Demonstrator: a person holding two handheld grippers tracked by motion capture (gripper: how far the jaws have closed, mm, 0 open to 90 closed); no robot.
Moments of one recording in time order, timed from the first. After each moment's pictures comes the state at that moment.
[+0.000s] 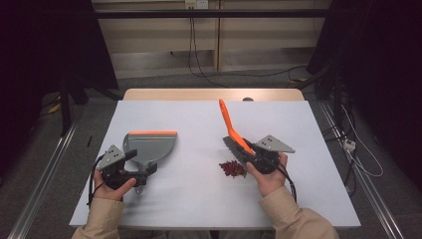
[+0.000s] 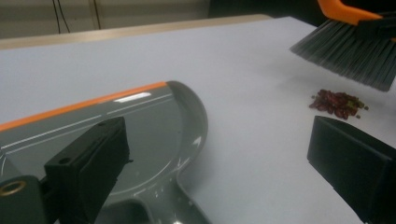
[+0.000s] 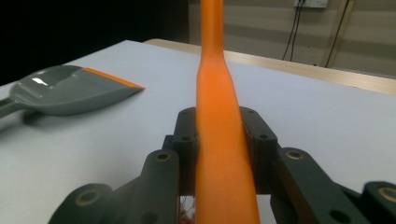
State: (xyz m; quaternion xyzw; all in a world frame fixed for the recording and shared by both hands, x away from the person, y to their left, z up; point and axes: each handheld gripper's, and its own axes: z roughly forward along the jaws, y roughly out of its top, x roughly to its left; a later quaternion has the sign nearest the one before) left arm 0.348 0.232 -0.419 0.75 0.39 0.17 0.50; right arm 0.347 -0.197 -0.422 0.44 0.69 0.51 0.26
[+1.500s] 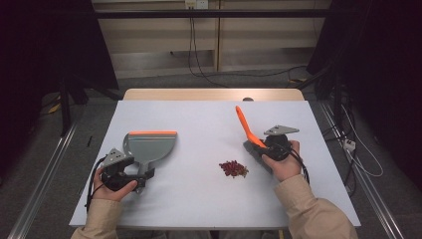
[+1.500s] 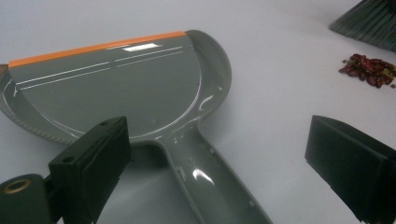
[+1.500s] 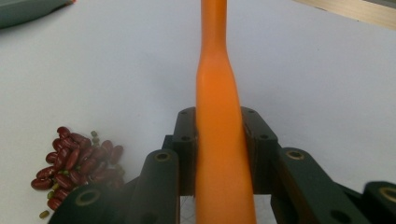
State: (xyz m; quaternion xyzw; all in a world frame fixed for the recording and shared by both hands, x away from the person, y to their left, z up) left arm 0.348 0.236 -0.429 0.77 0.43 0.15 0.44; right arm 0.379 -0.237 -0.420 0.48 0.77 0.36 0.21
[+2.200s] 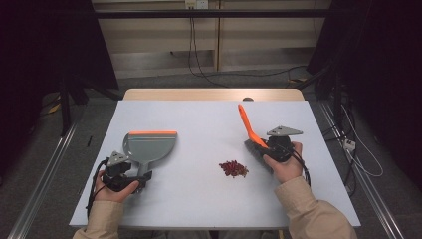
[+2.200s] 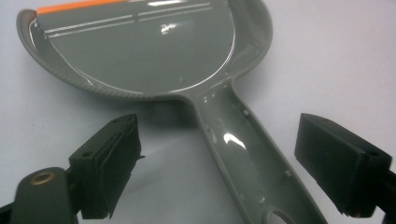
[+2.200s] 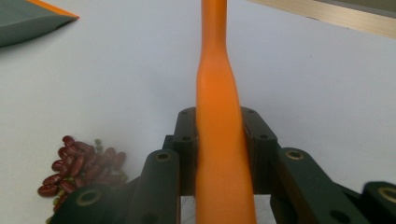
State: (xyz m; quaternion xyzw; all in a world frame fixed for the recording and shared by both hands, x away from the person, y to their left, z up) left arm 0.348 0.233 -0.436 0.78 0.48 0.15 0.36; right arm 0.374 -0.240 -0.419 0.49 0.75 0.38 0.22
